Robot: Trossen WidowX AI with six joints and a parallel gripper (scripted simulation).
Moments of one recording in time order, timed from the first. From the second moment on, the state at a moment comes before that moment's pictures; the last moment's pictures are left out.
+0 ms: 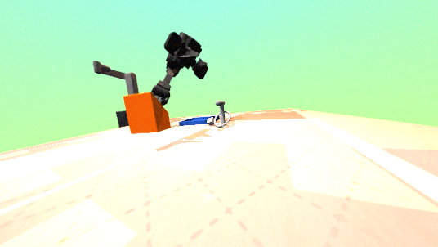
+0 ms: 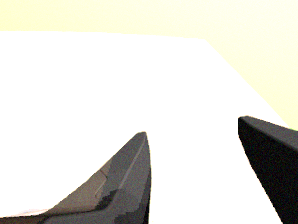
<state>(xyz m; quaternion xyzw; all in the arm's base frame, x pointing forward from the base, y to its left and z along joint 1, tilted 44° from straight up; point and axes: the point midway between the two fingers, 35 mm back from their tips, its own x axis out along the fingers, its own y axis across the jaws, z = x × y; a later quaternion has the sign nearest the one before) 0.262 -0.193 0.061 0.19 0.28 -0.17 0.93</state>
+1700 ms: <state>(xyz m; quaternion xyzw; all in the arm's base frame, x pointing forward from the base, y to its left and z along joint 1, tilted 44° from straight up) 0.274 0.012 -0.030 0.37 0.46 0.11 0.80</state>
